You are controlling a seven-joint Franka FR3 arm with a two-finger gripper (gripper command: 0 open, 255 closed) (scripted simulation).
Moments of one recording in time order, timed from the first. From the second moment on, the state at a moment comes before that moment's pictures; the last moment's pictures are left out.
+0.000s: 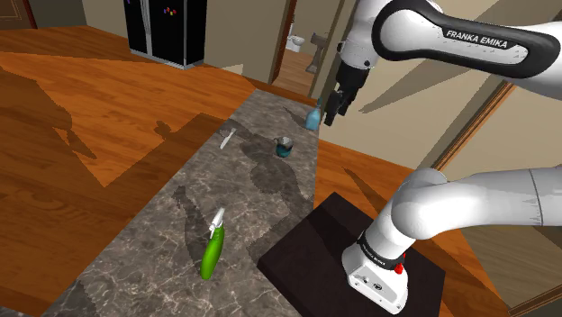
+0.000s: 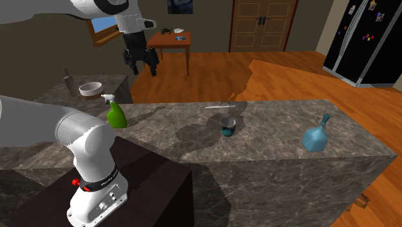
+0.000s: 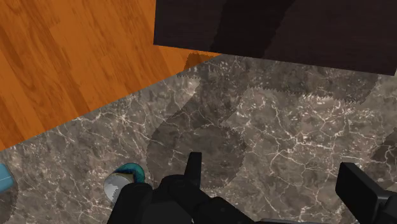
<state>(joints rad) 0.02 -0.81 0.03 -2.45 -0.09 1.64 -0.04</state>
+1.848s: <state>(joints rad) -0.10 0.10 -0.18 -2.20 -0.09 2.29 -0.20</state>
